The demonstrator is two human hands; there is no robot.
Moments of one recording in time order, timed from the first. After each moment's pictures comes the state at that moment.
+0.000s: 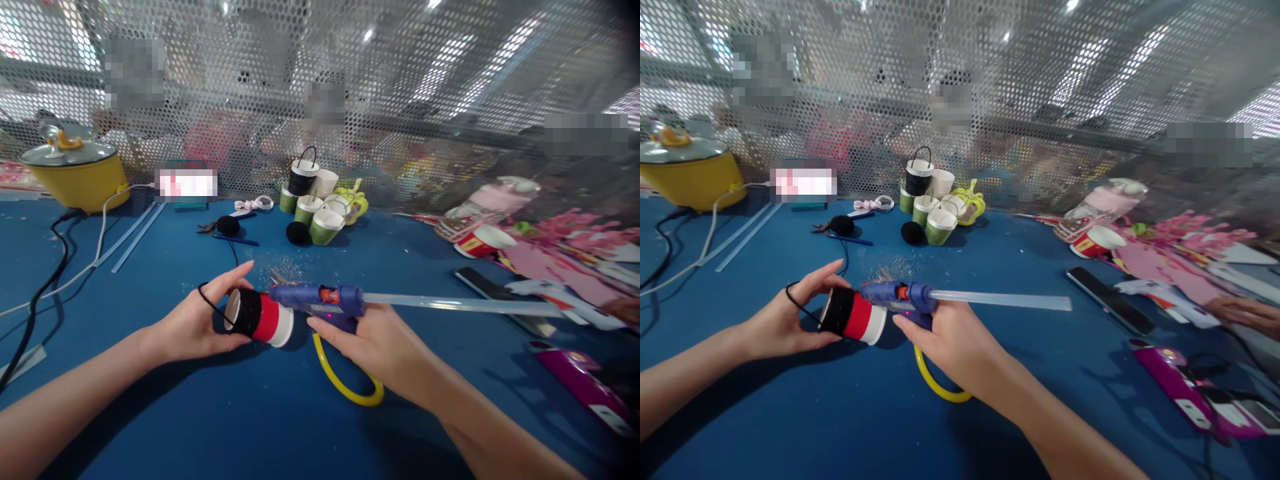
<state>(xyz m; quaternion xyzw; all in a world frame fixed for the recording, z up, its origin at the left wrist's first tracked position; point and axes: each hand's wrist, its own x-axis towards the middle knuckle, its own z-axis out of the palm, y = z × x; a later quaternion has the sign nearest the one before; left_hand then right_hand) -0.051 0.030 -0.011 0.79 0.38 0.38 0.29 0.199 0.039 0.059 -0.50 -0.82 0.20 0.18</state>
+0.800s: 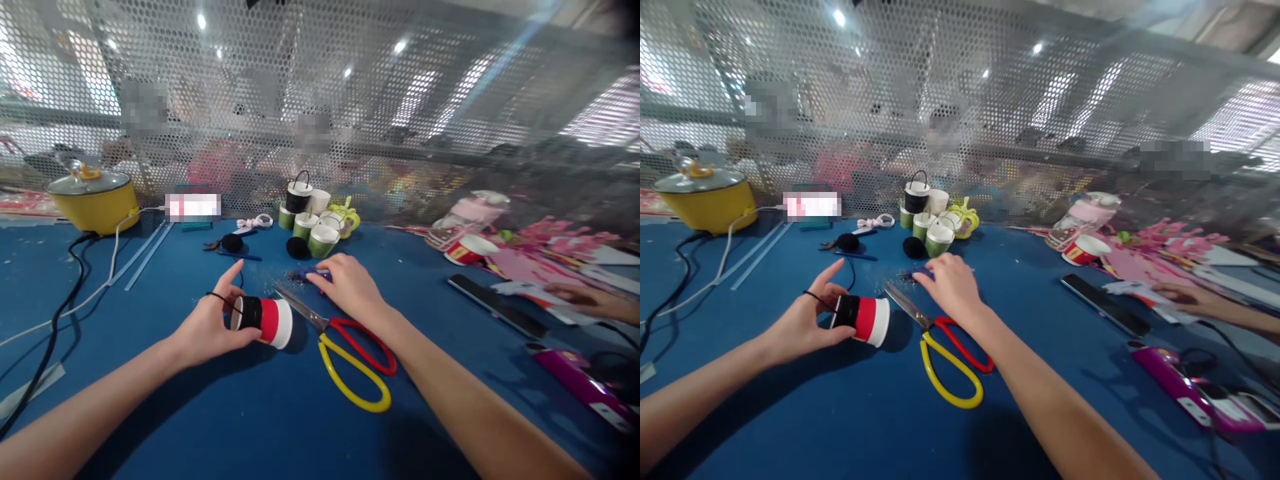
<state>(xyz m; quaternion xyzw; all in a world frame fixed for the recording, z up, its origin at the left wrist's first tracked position) -0.042 0.032 -0.003 0.66 0.50 0.40 0.40 0.193 0.111 0.037 -0.58 -0.79 0.05 0.20</state>
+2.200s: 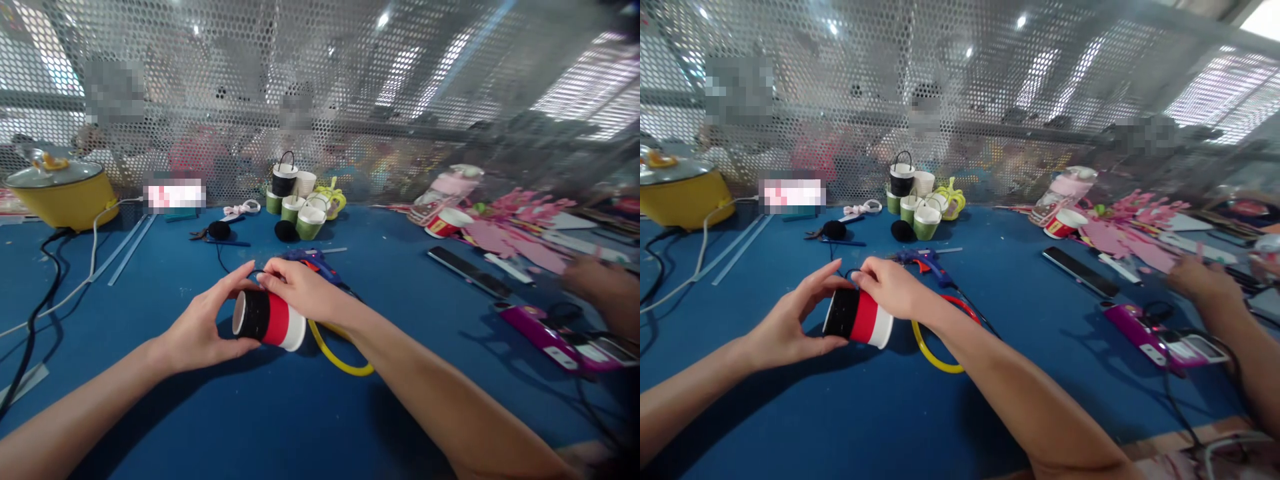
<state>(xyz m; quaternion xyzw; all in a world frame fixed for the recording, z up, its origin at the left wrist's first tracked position) -0.044 0.019 -0.004 0.80 0.33 0.41 0.30 0.144 0.064 0.053 -0.44 -0.81 0.33 0.18</state>
